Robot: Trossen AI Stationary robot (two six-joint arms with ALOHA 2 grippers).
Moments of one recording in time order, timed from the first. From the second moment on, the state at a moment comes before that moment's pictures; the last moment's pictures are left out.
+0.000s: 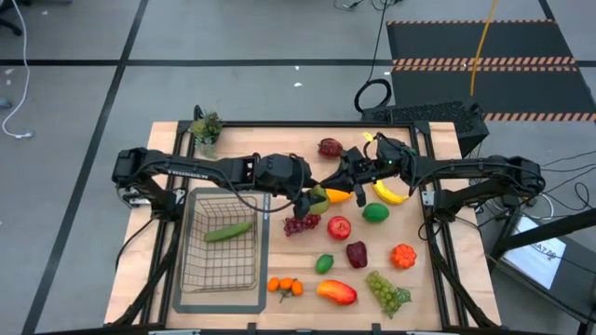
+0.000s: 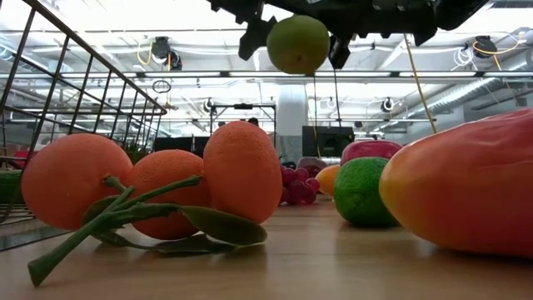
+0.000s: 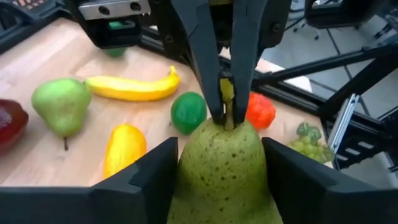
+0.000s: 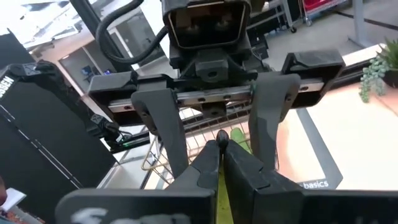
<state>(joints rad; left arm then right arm) 0.00 1.64 1.31 -0.12 0.03 -0.36 -0.21 1.21 0.71 0.40 -0.46 0.41</state>
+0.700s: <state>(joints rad) 0.01 1.63 1.31 -0.11 0.03 -0.42 -0.22 1.17 0.71 0.43 -0.44 0.48</state>
